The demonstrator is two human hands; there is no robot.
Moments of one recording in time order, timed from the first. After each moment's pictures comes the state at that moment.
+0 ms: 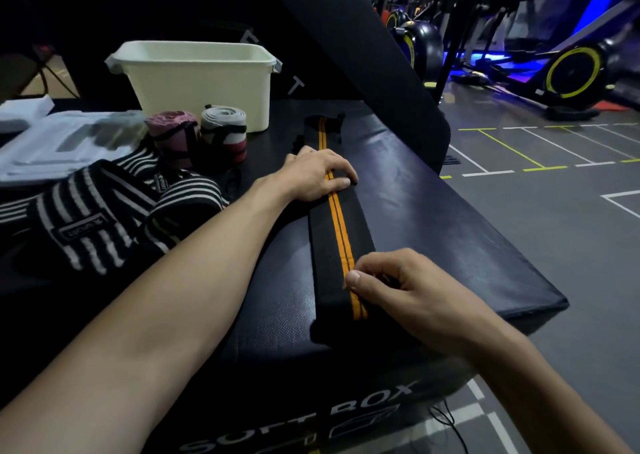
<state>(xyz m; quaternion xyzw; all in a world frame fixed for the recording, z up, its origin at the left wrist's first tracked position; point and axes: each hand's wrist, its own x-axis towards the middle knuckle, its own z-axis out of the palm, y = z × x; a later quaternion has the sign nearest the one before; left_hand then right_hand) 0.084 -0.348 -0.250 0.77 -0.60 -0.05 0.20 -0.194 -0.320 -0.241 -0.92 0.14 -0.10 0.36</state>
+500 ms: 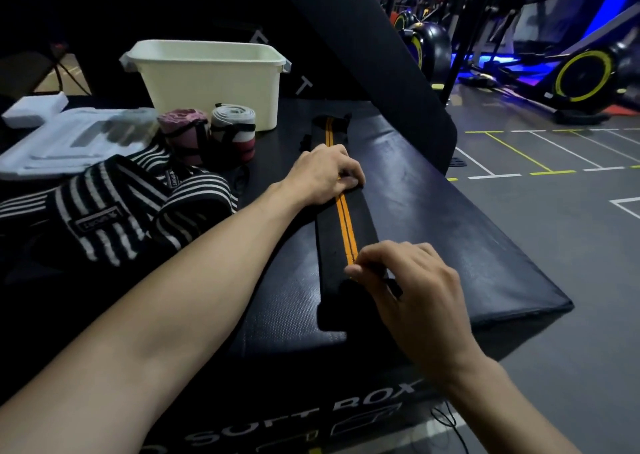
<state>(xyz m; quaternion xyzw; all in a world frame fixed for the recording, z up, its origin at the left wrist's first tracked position) 0.069 -0.344 -0.251 0.75 -0.61 0.04 0.24 -0.189 -0.299 -0.267 -0.89 0.11 -0.43 0.08</state>
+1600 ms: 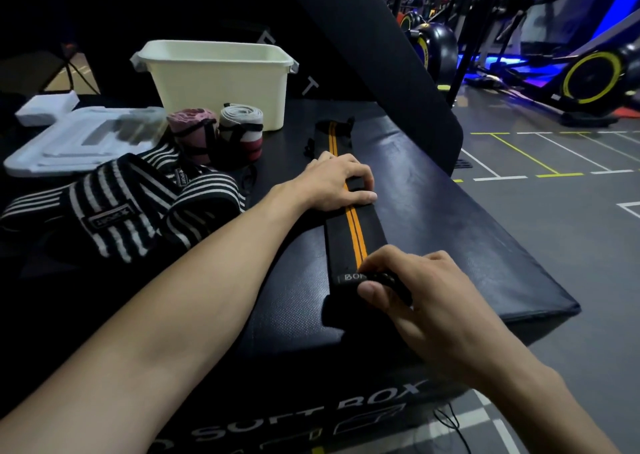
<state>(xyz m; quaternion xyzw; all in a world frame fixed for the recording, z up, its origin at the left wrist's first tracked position) 0.062 -0.332 -0.249 0.75 -0.62 -0.05 0.22 -0.206 -0.301 -0.244 -0.96 0.12 -0.22 0.14</state>
